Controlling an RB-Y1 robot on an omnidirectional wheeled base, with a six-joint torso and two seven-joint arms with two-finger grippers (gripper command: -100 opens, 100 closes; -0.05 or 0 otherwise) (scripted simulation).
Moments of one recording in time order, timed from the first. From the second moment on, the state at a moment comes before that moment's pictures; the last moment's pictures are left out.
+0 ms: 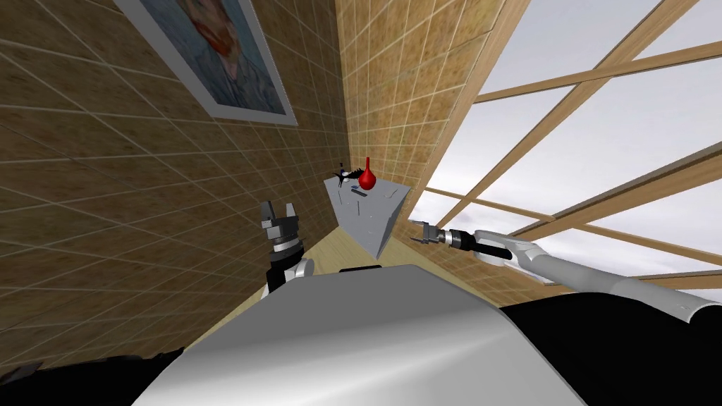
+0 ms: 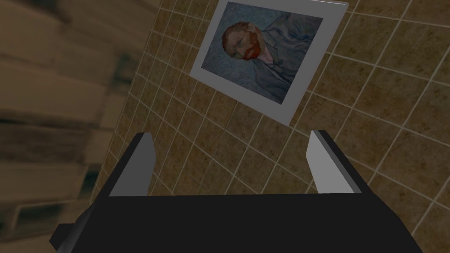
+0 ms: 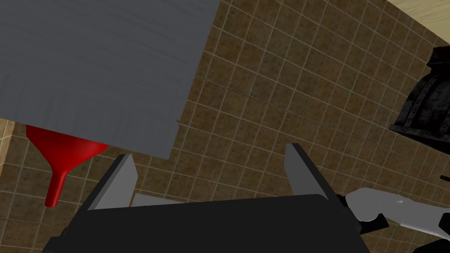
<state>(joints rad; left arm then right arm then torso) 0.49 -0.02 -0.02 -2.24 0.08 -0.63 -0.09 0.35 -1.42 0.33 -1.53 0.13 -0.89 0.97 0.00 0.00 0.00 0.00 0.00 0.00</state>
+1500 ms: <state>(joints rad) 0.49 -0.02 -0.02 -2.24 0.08 -0.63 -0.09 0.46 -1.82 0.35 -1.32 0.16 -0.98 1.17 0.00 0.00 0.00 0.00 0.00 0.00</state>
